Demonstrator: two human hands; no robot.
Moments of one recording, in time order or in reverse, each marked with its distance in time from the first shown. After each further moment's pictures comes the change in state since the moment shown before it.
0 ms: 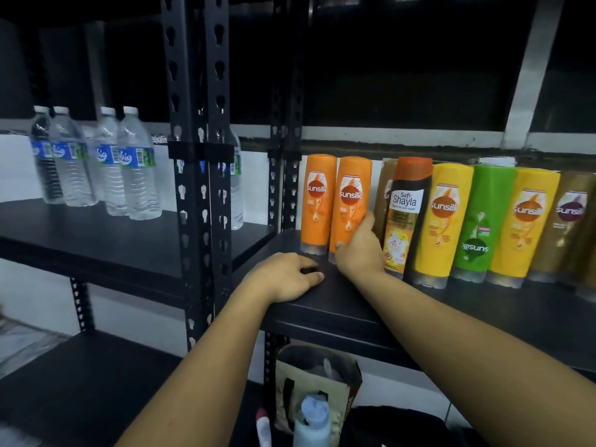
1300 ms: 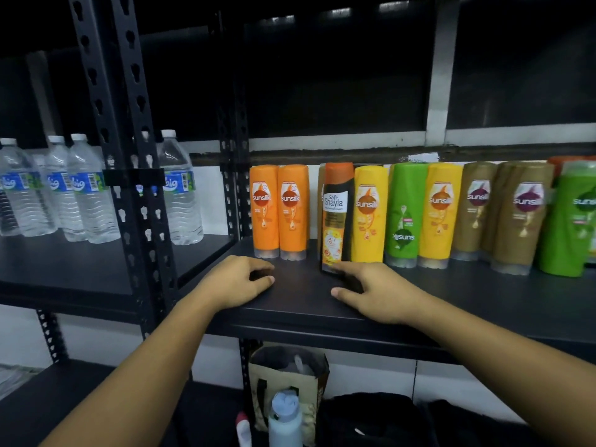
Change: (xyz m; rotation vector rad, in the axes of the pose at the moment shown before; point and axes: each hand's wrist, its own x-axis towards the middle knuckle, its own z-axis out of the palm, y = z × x) left_hand -0.006 0.014 0.004 0.106 0.121 0.099; right_hand -0.054 0.072 -0.149 -0.359 -0.474 -0.392
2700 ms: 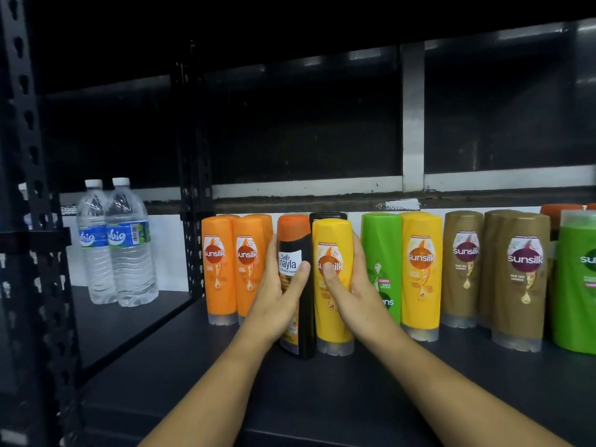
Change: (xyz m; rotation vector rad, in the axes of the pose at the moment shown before) left_hand 0.114 0.129 0.049 -0.926 0.423 0.261; right_hand 0.082 0.071 -0.020 0.705 0.526 -0.067
